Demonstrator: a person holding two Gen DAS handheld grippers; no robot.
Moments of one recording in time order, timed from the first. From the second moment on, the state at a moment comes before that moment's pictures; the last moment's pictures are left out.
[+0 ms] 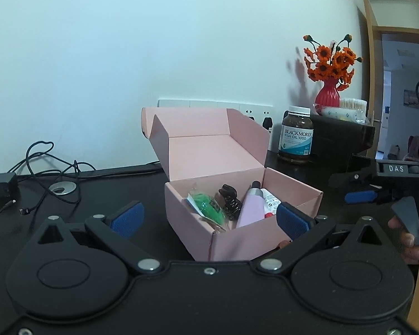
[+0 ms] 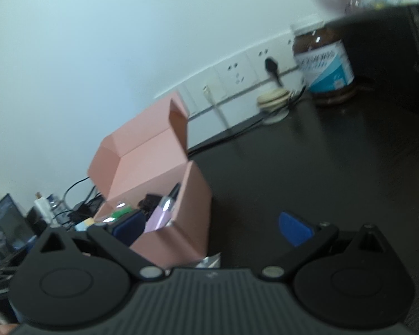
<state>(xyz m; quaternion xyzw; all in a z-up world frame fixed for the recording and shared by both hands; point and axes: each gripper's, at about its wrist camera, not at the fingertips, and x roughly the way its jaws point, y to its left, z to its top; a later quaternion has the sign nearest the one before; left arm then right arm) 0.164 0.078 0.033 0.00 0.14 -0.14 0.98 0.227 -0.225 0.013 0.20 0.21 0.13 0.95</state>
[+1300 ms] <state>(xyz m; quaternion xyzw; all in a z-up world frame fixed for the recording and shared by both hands) 0.168 0.082 0.033 -0.01 0.15 -0.13 0.98 0.214 -0.199 0.023 0.11 0.20 0.17 0.96</state>
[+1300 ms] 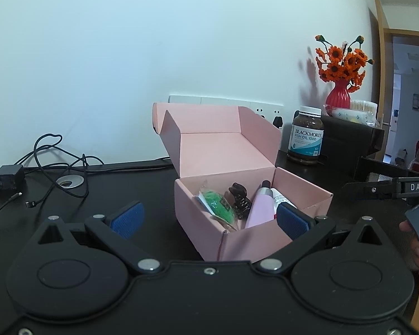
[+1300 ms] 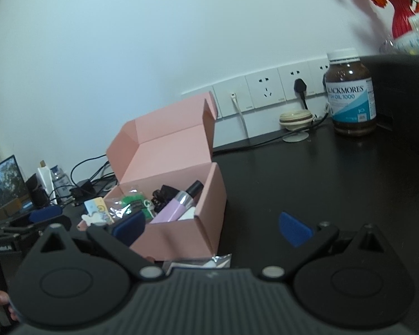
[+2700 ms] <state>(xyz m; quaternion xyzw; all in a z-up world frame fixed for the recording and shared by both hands) 0.168 0.084 0.033 -0.02 0.15 -0.13 0.98 0.214 -0.192 0.023 0.09 0.20 0.18 0.96</state>
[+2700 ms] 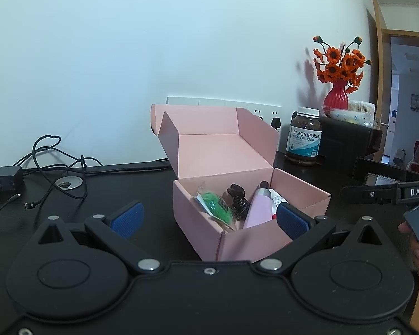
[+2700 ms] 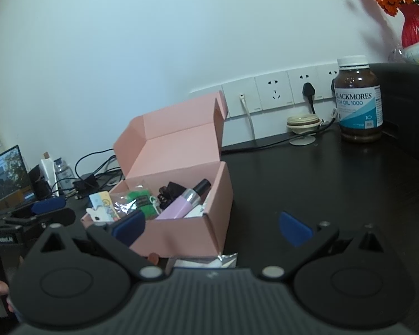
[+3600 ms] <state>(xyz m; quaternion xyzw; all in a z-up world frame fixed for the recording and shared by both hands) 0.168 0.084 0.033 -0.02 0.15 -0.13 0.98 0.203 -0.173 0.032 -0.03 0.22 0.17 0.96</state>
